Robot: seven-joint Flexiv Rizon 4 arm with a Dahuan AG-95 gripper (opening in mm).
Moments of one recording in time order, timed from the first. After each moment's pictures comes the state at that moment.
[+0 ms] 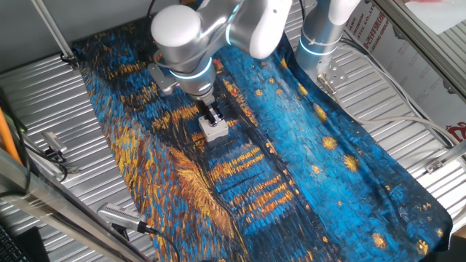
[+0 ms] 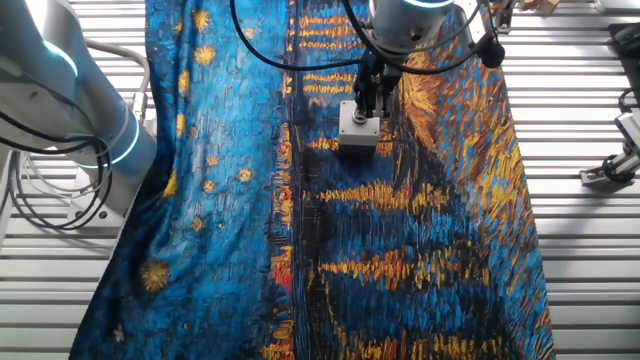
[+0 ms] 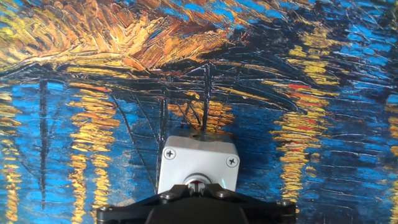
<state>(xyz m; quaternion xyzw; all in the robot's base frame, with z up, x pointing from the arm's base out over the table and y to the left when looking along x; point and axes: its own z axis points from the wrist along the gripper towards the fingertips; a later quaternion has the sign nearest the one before) 0.433 0.079 0.096 0.05 -1.00 0.00 0.07</state>
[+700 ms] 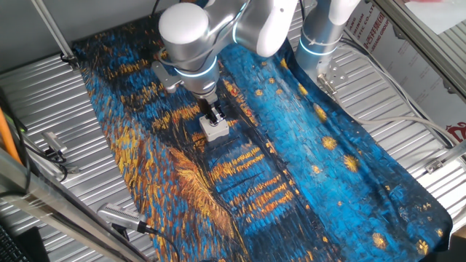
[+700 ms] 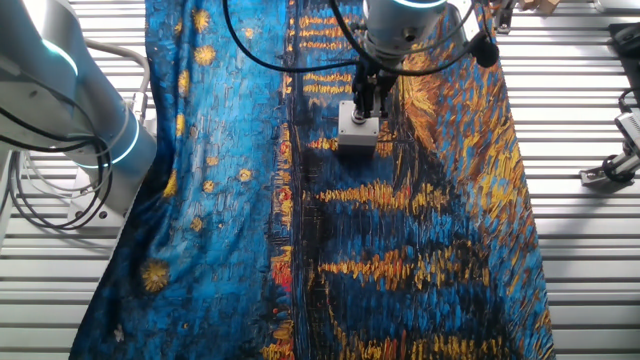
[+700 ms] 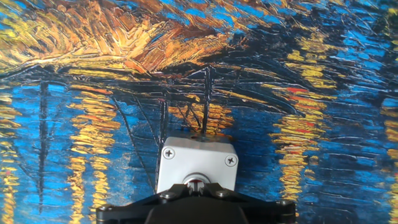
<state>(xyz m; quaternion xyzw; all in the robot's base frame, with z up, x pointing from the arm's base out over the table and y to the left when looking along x) 0.432 0.078 0.096 0.05 -1.00 -0.01 0.06</state>
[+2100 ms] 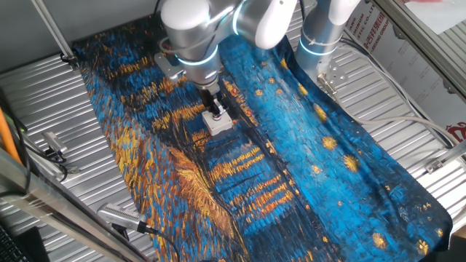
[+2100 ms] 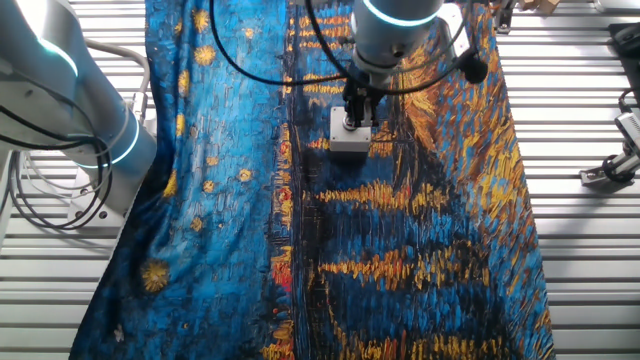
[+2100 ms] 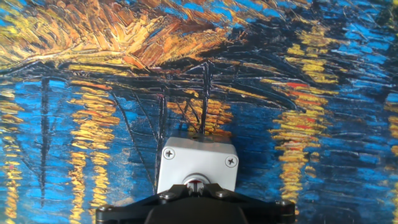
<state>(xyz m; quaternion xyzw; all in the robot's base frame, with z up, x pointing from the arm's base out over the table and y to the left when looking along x) 0.413 0.061 0.098 0.07 -1.00 -0.03 0.07</state>
